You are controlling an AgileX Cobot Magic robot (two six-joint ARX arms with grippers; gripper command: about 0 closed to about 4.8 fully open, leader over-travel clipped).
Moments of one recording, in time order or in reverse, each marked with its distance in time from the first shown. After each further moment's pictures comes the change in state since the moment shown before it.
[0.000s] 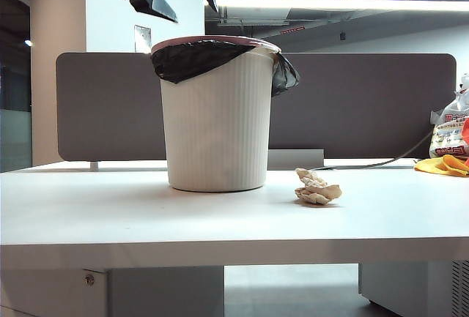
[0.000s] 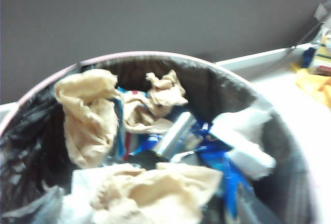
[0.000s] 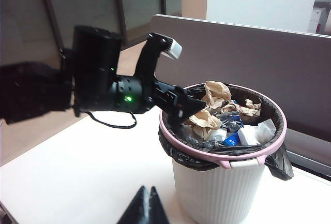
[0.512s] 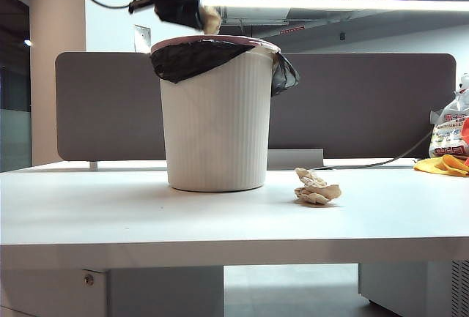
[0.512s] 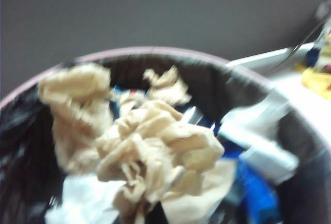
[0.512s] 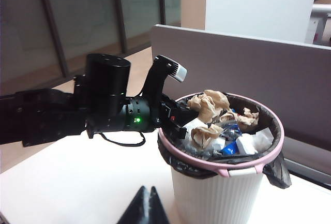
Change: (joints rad) left arm 0.002 0.032 -0.090 0.153 -0.008 0.053; right arm 0.000 -0.007 0.000 0.021 0.000 0.000
